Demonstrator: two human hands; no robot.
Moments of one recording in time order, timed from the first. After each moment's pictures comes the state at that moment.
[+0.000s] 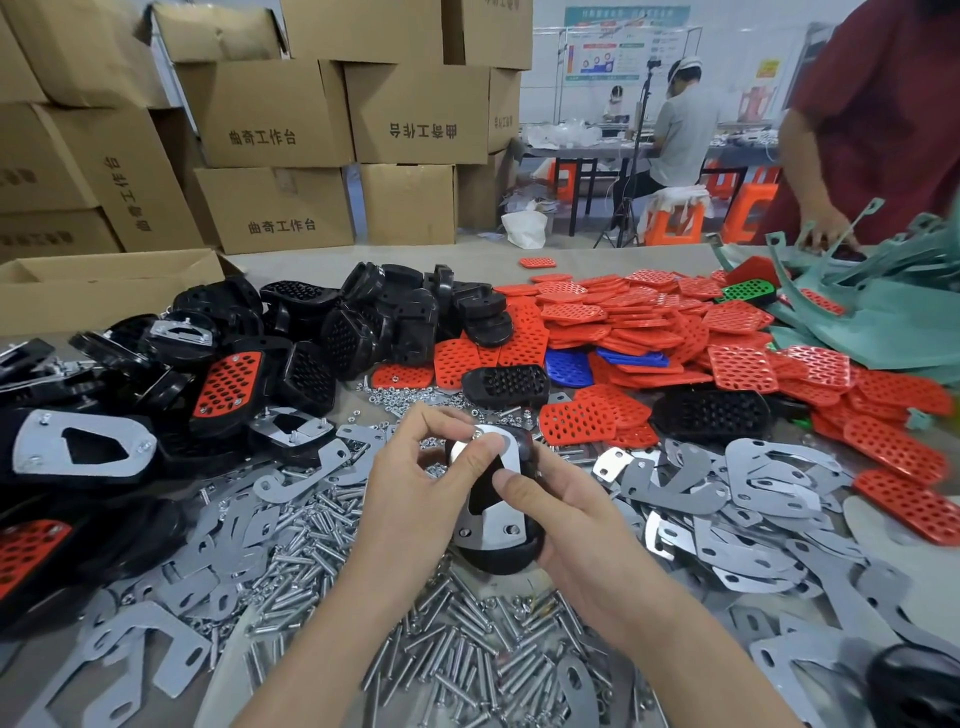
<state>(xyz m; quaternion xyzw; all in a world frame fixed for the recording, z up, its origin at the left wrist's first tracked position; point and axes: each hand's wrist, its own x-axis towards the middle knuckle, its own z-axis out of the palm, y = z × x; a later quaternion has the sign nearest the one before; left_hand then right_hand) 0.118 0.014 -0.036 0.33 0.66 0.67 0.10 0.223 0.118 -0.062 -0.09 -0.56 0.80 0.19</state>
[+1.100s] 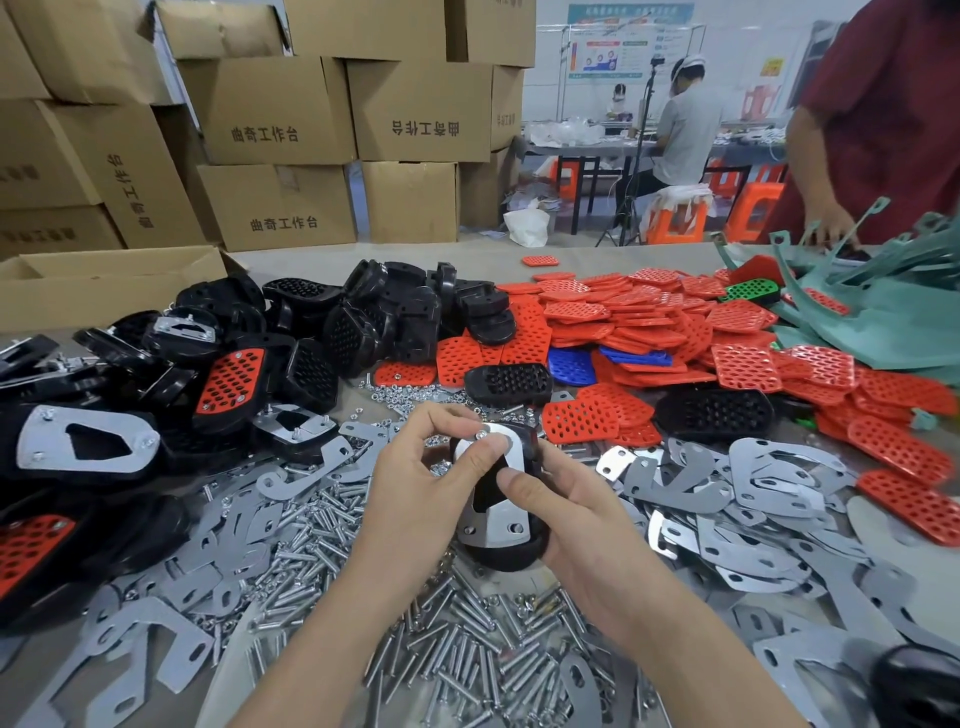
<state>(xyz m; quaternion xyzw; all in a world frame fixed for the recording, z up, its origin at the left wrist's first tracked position) 0.116 0.014 -0.036 0.35 0.65 0.67 0.11 0.226 0.116 -0.058 -0.11 -0.57 0.79 0.20</state>
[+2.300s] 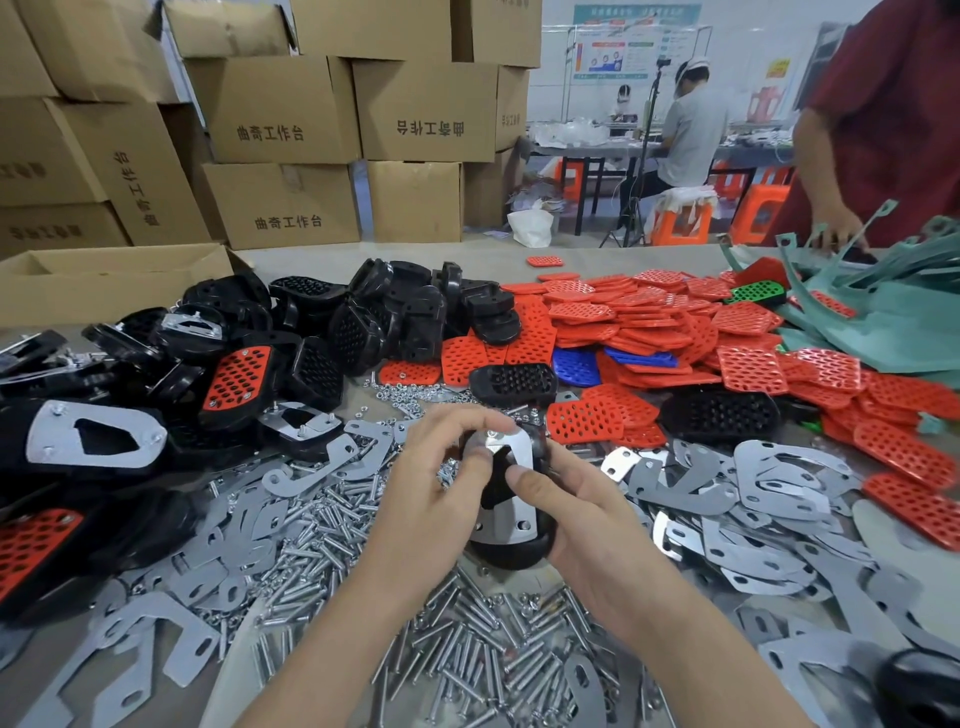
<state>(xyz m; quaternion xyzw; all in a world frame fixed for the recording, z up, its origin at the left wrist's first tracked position) 0.121 0.007 -0.037 0.42 0.67 0.60 0.08 0.227 0.115 -0.053 -0.12 -0.54 0.81 0.19</state>
